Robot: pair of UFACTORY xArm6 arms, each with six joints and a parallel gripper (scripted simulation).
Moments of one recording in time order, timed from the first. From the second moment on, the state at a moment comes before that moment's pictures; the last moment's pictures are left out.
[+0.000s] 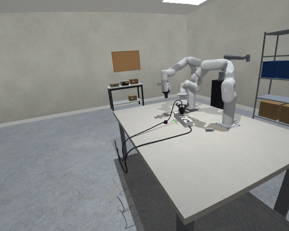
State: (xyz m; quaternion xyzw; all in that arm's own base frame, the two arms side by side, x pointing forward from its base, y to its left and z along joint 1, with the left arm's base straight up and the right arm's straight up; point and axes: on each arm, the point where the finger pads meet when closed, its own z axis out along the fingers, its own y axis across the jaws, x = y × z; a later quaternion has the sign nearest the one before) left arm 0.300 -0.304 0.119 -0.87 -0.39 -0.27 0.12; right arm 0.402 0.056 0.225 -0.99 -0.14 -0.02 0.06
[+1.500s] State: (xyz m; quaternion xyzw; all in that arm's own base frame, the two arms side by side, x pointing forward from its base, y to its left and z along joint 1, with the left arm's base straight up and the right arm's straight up) left arm 0.291 -0.325 0.111 -0.87 -0.39 -0.27 0.12; right arm 0.400 0.002 0.249 -1.00 -0.01 0.00 0.00
